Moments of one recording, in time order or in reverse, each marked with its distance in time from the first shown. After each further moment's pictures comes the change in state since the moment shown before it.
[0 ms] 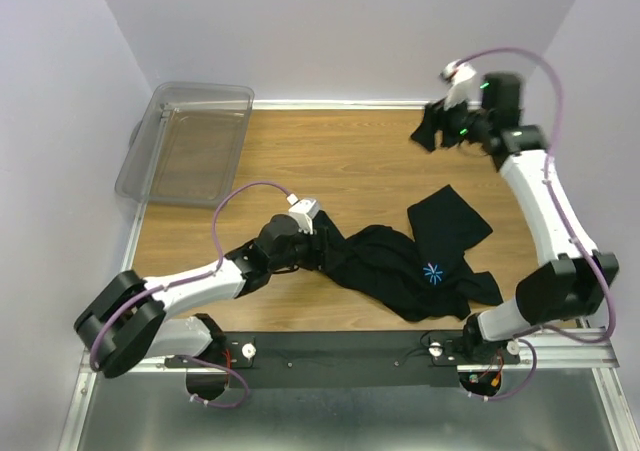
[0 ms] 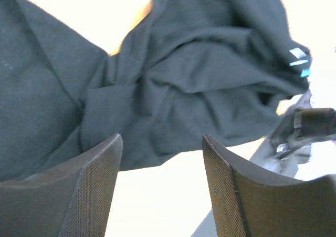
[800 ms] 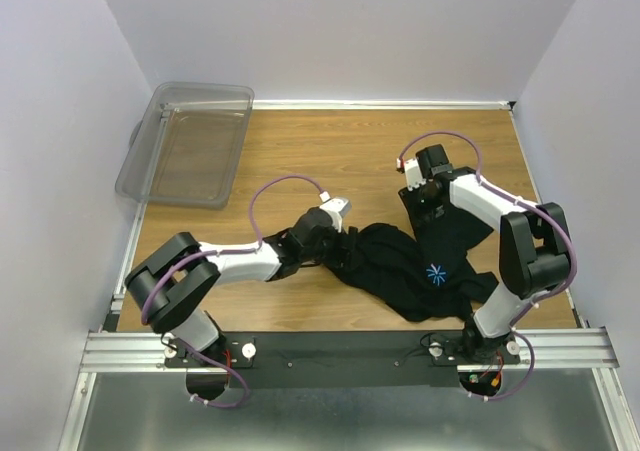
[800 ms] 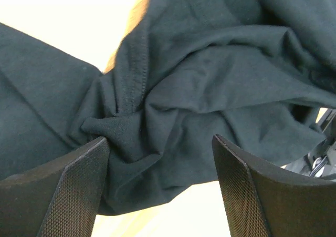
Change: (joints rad) left arm -0.063 0.293 0.164 0.031 -0.039 0.072; right arm 0.192 0.188 -0.510 0.002 0.451 -0.058
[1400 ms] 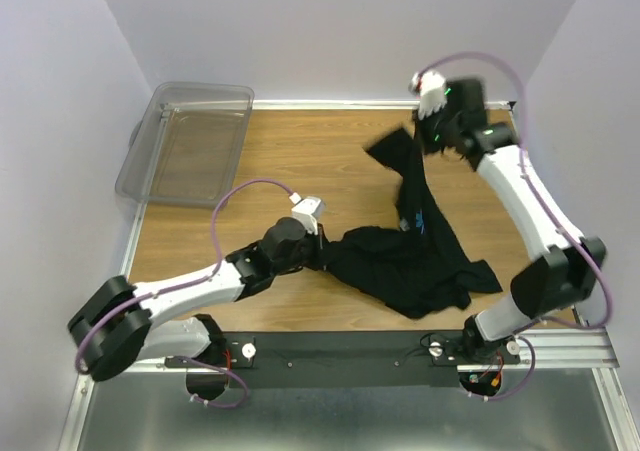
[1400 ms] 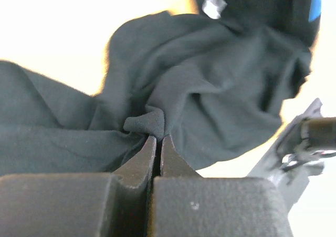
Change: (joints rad) left arm -0.029 -0.329 -0.109 -0.104 -0.114 -0.047; right arm 0.004 -0.094 0.401 -0.097 -0.077 -0.016
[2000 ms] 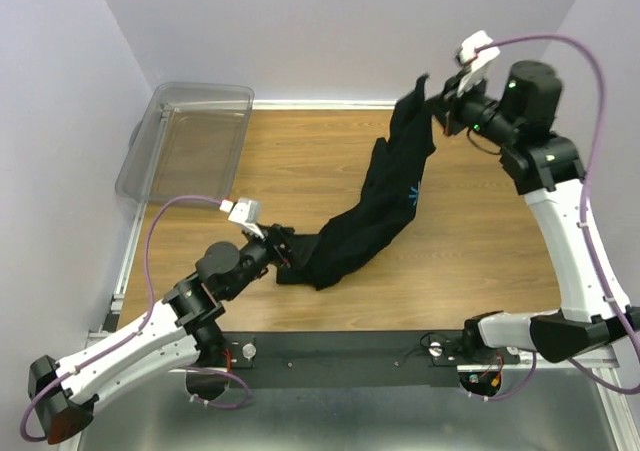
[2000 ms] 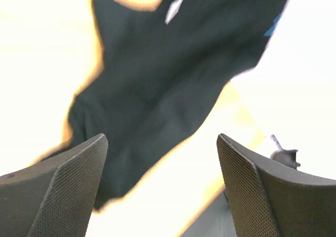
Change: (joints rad) left arm 0.002 -0.673 -0.146 -0.114 -0.208 -0.066; right arm 0.000 -0.282 0.263 0.094 -0.177 0.055
